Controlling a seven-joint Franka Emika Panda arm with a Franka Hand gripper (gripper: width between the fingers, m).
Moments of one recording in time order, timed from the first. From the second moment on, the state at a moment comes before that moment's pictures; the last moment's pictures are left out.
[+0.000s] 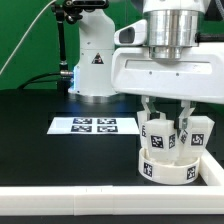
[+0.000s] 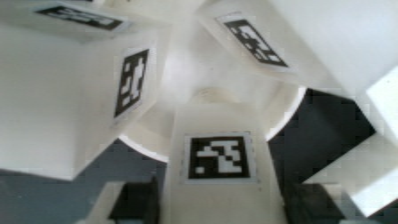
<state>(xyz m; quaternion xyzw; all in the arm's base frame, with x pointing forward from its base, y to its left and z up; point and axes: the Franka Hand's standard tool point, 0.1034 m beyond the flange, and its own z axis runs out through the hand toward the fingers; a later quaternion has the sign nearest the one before) 0.582 0.074 0.084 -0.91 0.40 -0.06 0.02</state>
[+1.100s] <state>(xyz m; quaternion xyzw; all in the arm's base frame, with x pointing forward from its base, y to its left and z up) 0.585 0.076 0.085 -0.64 0.76 -0.03 0.10</state>
